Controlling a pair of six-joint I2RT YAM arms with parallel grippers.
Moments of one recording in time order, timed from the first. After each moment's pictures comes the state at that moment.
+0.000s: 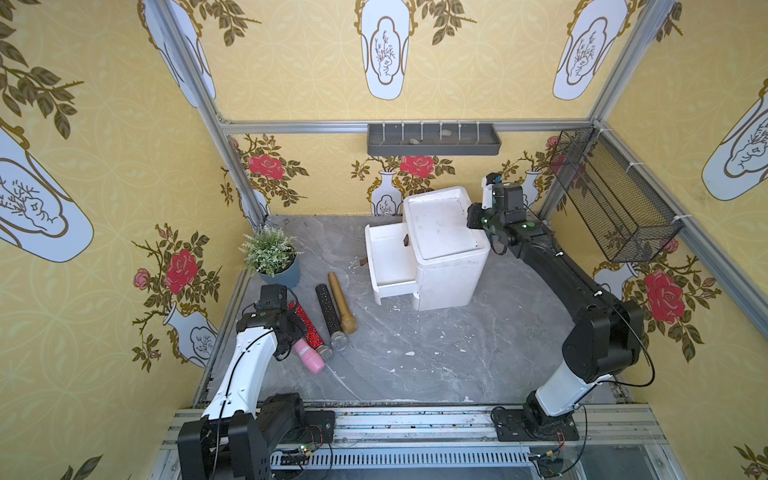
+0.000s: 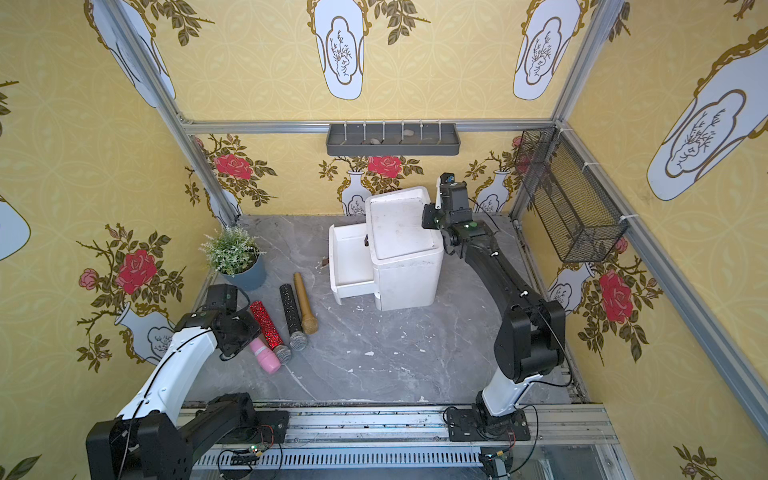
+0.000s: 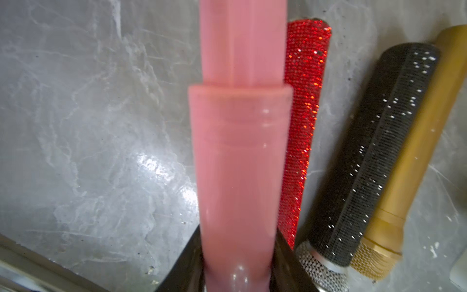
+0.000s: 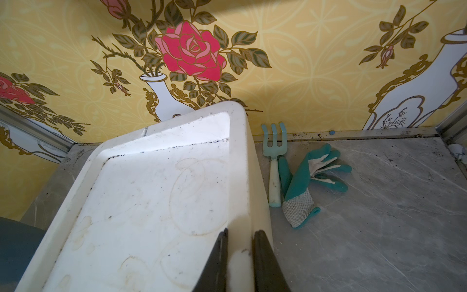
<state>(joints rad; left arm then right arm) 0.11 1.08 0.66 -0.85 -0.03 -0.67 0.35 1.70 1.54 -0.38 0.01 0.24</state>
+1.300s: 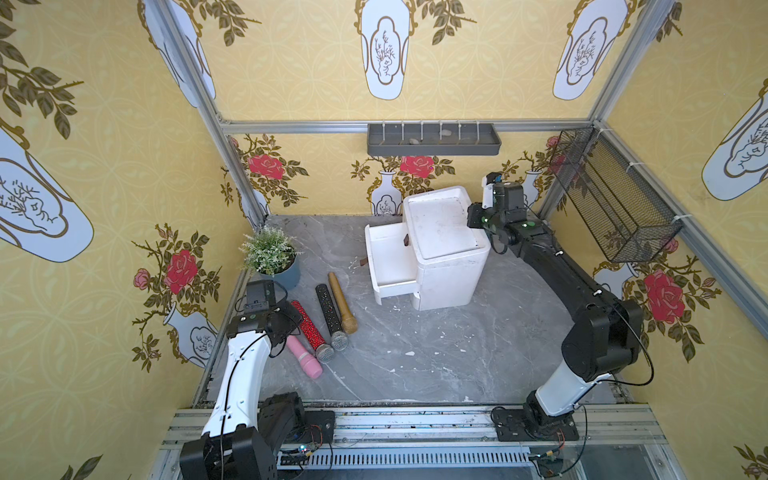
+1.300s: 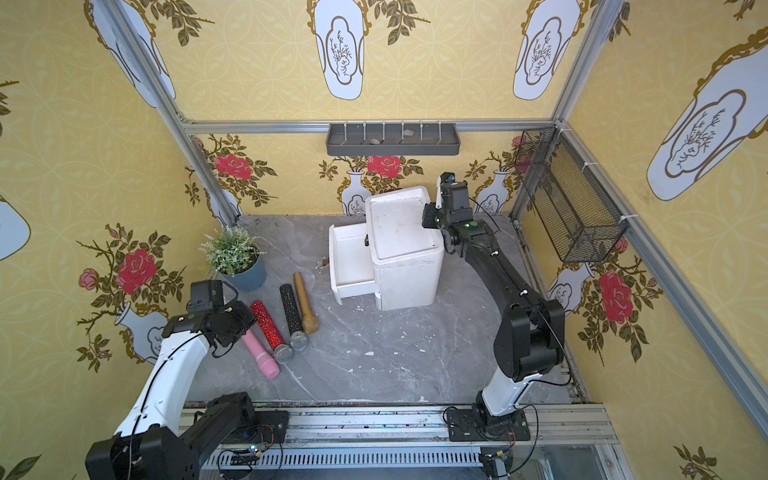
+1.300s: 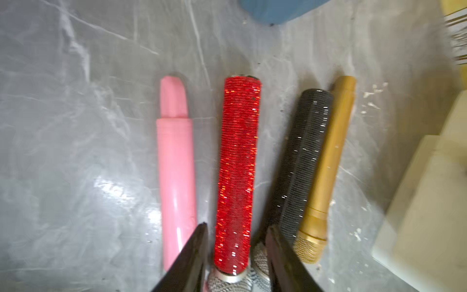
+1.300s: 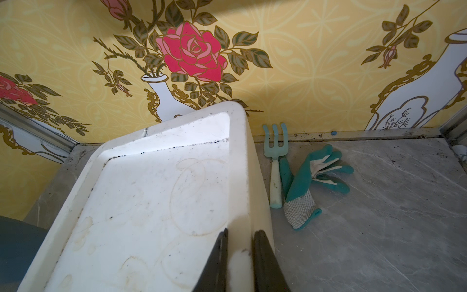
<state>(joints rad) 0.17 0.96 0.70 -0.77 0.18 -0.67 0.34 1.71 1.55 -0.38 0.00 0.24</state>
